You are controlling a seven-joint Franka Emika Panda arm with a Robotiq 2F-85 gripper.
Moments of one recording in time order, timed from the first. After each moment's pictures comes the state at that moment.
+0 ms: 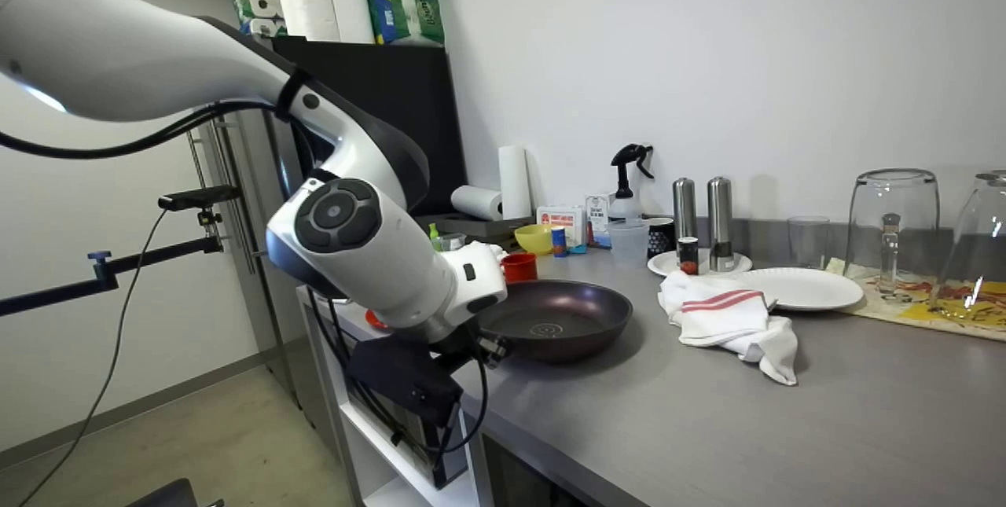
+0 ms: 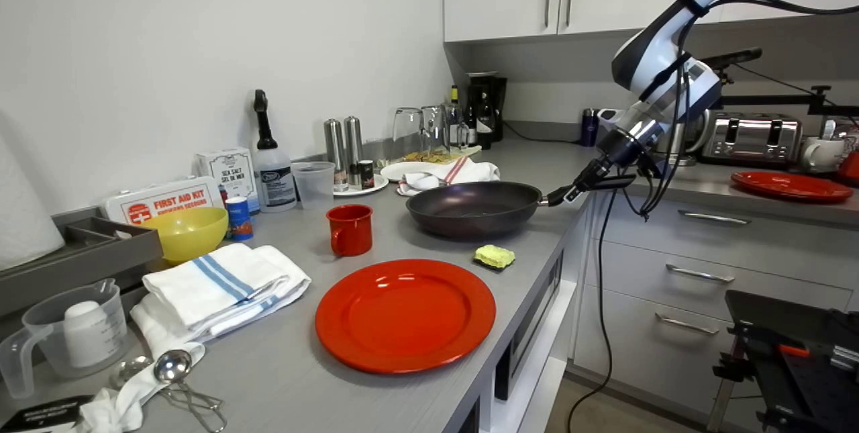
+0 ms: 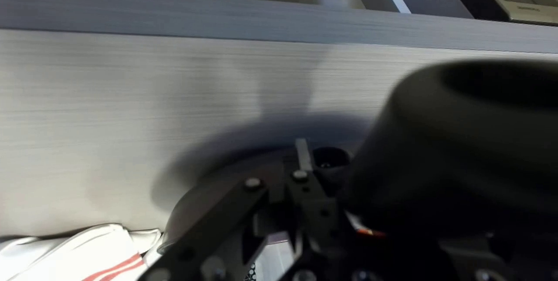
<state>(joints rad) -0.19 0.04 -0.30 -2.41 1.24 2.52 -1.67</state>
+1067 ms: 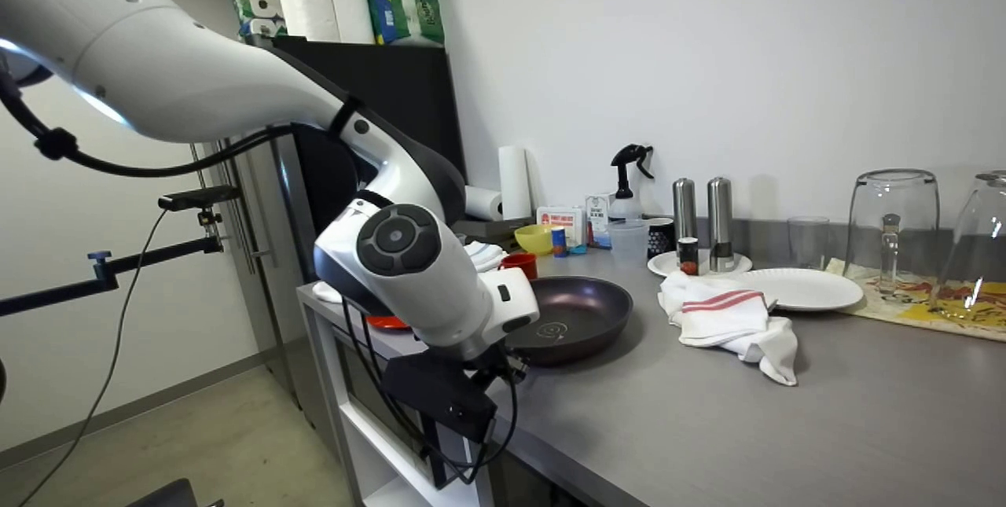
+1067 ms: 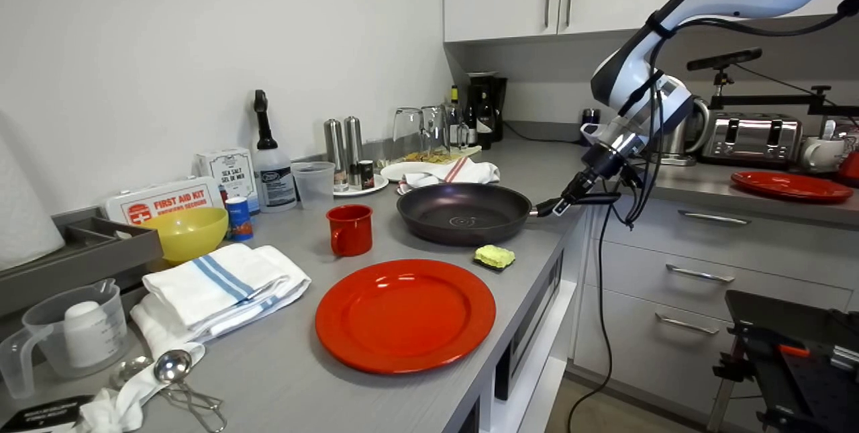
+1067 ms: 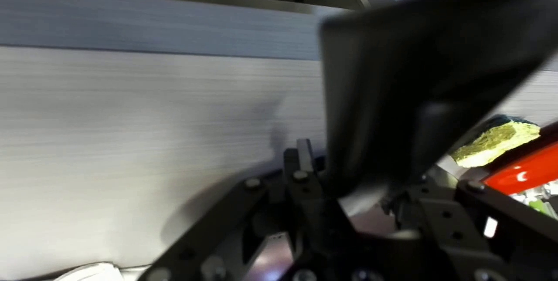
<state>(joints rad) -0.23 0.19 -0.26 -2.30 1.23 2.47 -1.68</state>
